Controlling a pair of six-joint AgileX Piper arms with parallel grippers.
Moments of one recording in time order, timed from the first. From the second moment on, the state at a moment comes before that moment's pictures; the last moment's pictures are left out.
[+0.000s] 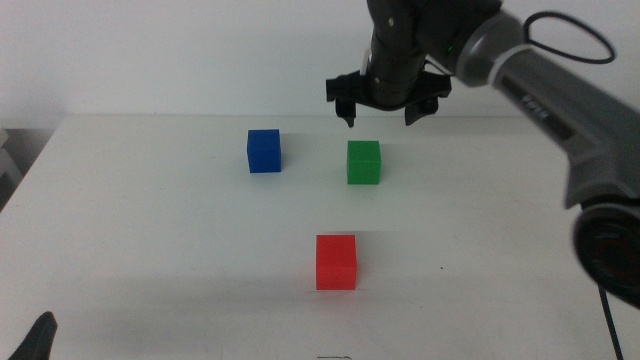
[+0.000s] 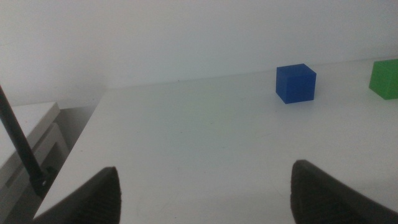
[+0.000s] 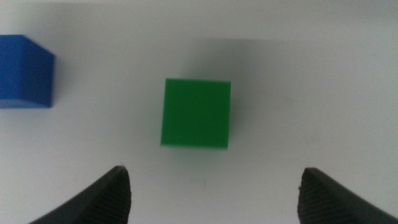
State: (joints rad) left arm -0.06 -0.01 0.03 0.06 0.18 0.02; right arm 0.56 2.28 -2.33 -0.25 1.24 0.55
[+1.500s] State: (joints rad) left arm -0.06 -0.01 0.03 0.06 0.18 0.02; right arm 0.55 2.57 -2.46 -0.34 1.06 0.53
